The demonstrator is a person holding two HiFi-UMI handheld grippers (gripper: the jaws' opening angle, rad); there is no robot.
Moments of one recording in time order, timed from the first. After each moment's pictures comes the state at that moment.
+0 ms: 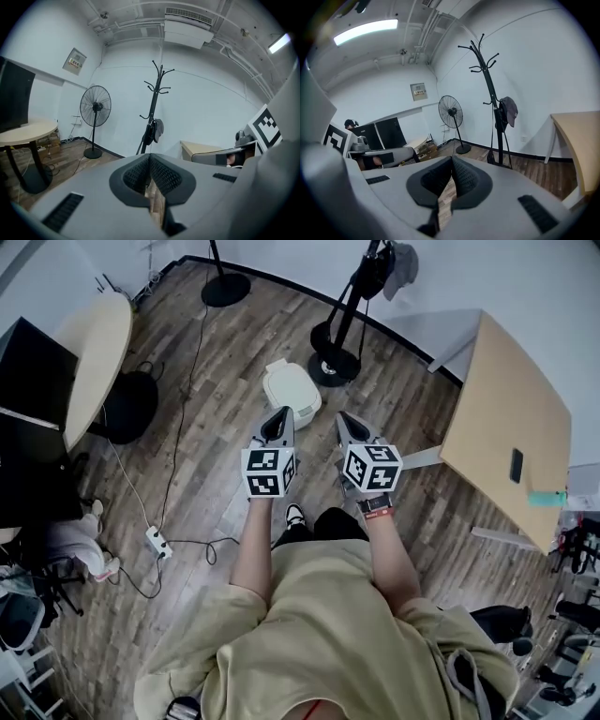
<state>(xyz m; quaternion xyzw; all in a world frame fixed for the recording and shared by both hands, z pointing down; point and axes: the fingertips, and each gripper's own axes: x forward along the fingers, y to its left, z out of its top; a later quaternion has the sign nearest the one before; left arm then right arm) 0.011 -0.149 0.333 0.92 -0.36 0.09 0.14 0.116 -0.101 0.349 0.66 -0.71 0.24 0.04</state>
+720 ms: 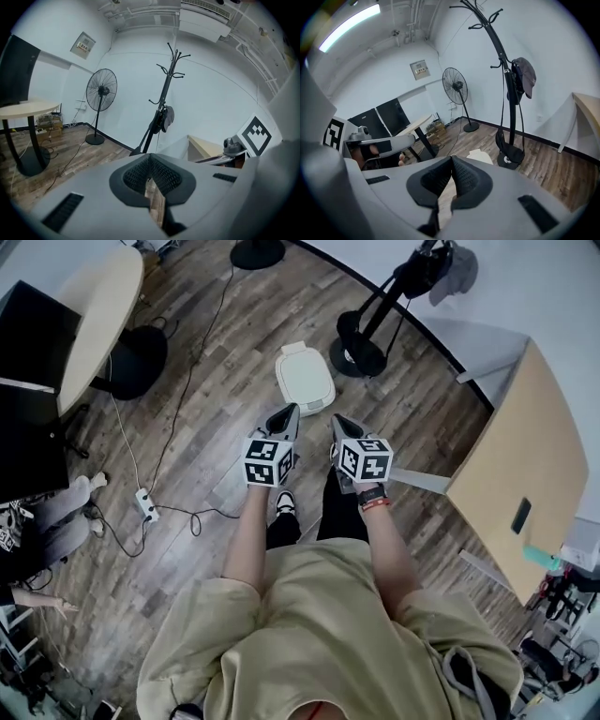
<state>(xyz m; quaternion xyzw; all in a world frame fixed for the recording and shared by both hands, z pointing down) 0.064 -0.239 0.449 0.90 -0.38 0.12 0.21 0.153 -0.203 0.489 0.57 -0.74 0.33 0.13</state>
